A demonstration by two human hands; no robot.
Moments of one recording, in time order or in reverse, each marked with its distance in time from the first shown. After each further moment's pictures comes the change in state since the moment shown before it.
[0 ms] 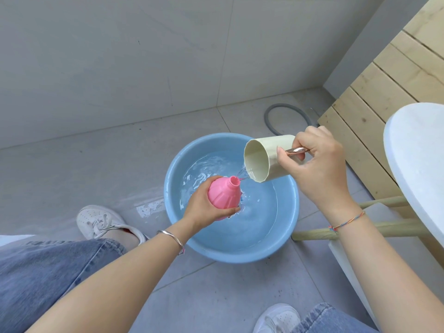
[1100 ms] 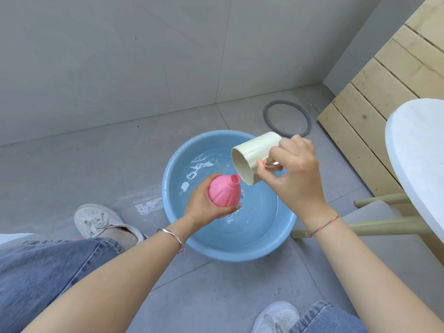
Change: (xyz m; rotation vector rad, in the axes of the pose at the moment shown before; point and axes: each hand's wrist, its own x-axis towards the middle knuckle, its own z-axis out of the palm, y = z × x) left_hand 0.001 0.000 0.004 0.007 0.008 0.000; right_hand -0.017 0.003 0.032 -0.143 0.044 -0.270
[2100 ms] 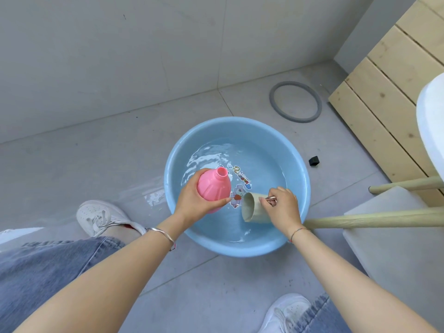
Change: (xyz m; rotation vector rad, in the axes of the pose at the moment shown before) left_hand 0.007 -0.035 -0.016 -0.012 0.038 -0.054; right_hand -0.132 0.043 0.100 0.135 -0.524 0.751
